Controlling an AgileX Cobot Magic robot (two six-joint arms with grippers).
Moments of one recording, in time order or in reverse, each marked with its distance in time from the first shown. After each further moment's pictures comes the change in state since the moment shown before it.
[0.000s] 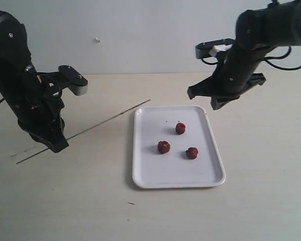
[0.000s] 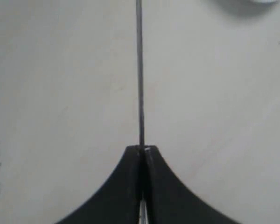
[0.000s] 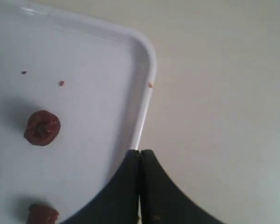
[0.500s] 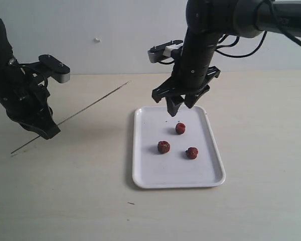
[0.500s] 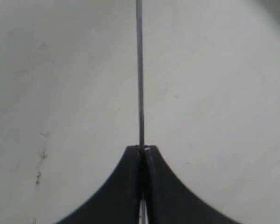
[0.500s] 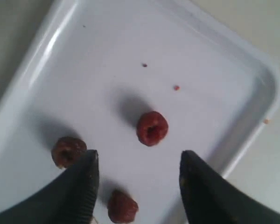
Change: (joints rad) left arm 0.089 0.000 0.000 -0.001 -0.092 -0.013; right arm 0.134 0.182 -0.364 0.084 0.340 -0.203
